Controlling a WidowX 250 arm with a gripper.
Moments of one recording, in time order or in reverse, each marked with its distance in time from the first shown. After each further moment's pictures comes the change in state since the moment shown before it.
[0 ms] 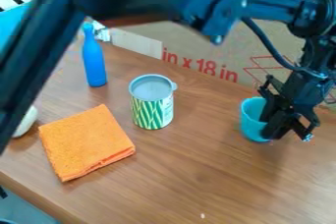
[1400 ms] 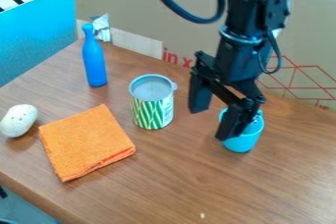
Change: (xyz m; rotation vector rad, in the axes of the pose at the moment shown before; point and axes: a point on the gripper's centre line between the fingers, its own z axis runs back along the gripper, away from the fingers) arm -0.119 -0.027 0.038 -0.062 -0.134 0.176
